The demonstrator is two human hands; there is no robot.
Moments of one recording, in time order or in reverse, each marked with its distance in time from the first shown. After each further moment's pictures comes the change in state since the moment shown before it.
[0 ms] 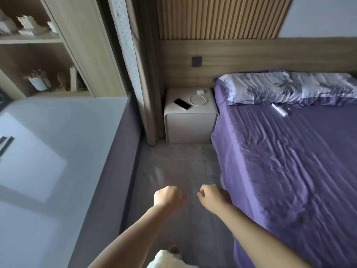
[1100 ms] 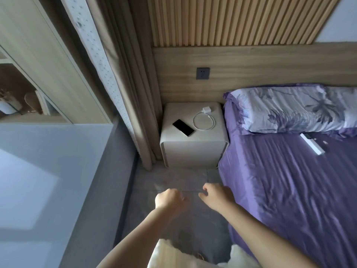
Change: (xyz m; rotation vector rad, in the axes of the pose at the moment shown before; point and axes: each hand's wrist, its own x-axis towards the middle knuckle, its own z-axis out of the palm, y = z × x) left_hand 0.340 0.047 -0.127 -0.044 -0.078 -0.098; right_hand 0.357 0.029 -0.137 -0.048 -0.011 -0.055
